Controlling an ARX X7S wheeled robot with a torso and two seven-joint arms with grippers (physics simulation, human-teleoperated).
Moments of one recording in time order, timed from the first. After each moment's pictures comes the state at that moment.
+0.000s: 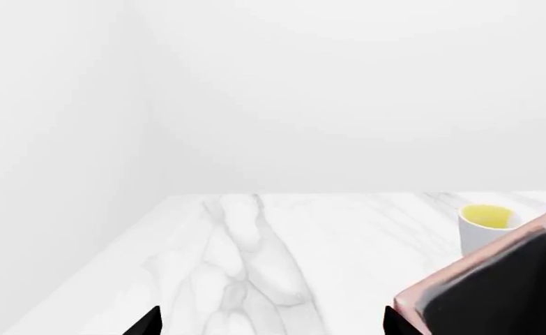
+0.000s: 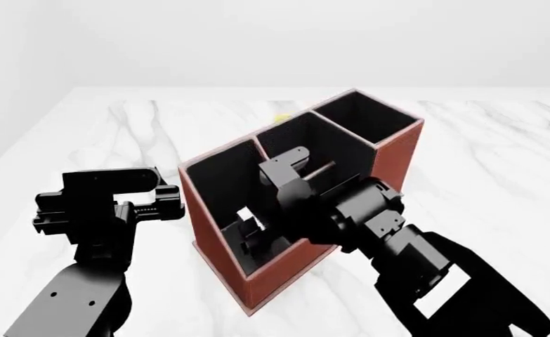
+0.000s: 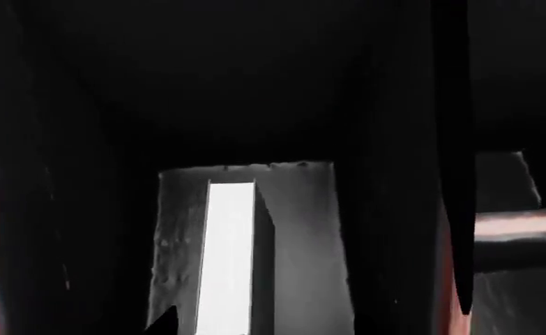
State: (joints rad) left arm -0.39 -0.29 0.10 0.42 -0.28 -0.78 -0.38; right arm 1.21 0.06 -1.02 0.77 0.91 0.90 -0.06
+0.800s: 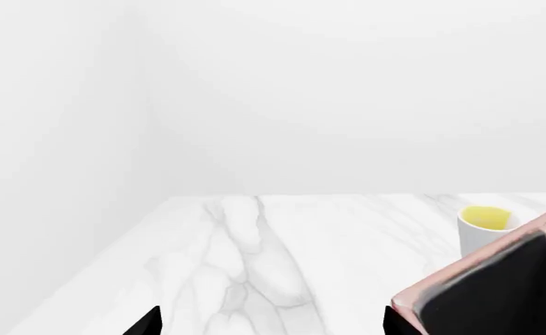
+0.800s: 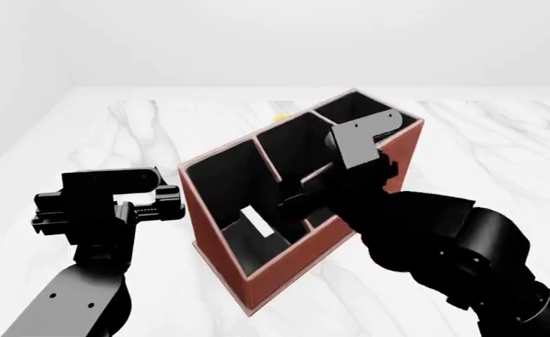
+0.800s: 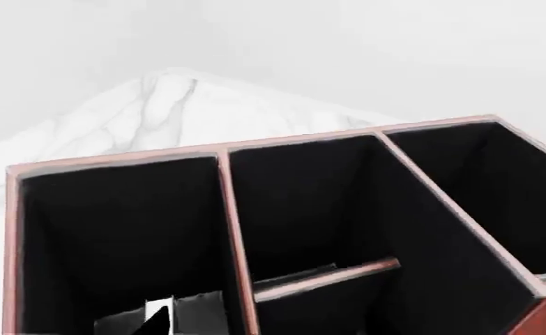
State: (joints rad) left arm -0.39 -0.30 0.10 0.44 -0.29 -0.79 -0.40; right arm 0.95 0.46 -0.66 -0.11 1.08 0.88 0.47
